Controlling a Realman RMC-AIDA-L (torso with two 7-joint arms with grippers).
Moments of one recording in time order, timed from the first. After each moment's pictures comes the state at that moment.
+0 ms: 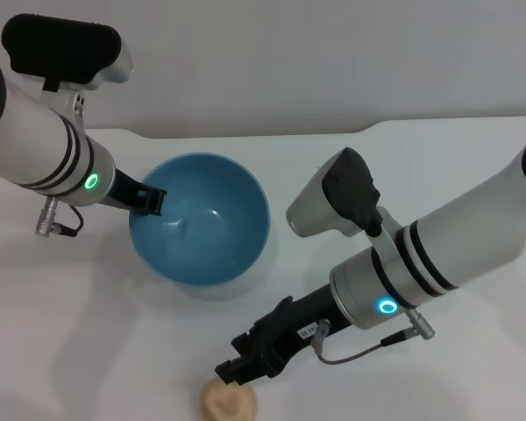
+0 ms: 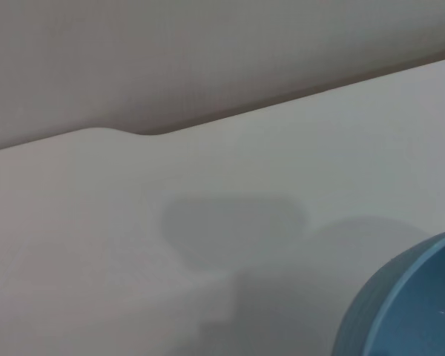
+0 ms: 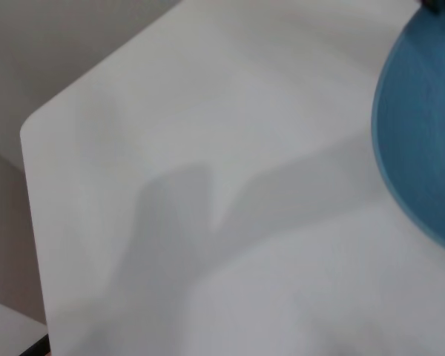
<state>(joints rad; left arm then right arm) -0.62 -2.07 1.60 1.28 -0.32 -1.20 -0.08 0.72 2.08 1.33 0.78 -1.79 1.12 -0.92</state>
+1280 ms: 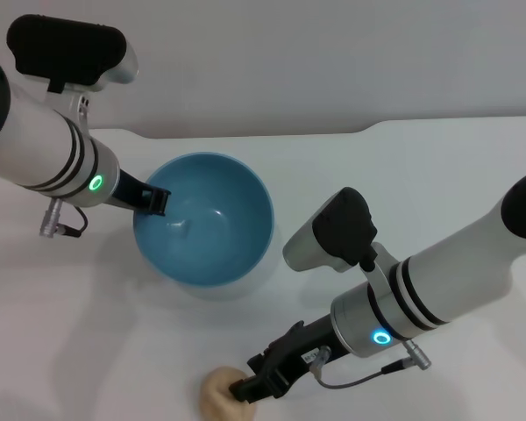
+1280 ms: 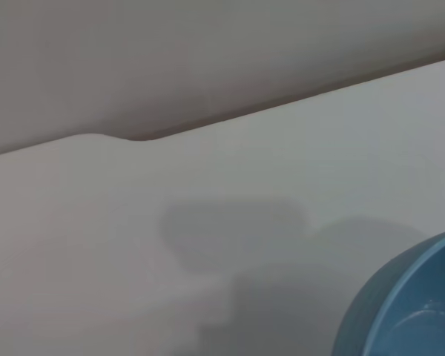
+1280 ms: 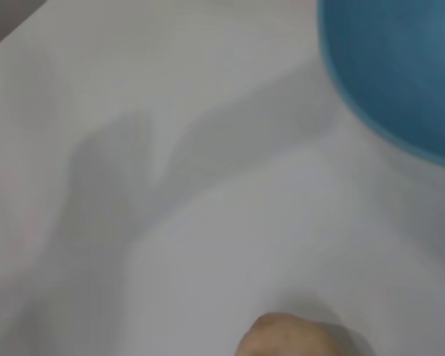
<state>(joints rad) -0.62 -2.06 1.61 1.28 -0.32 -1.19 -0.08 0.73 2.08 1.16 0.66 -1.70 0.95 -0.90</state>
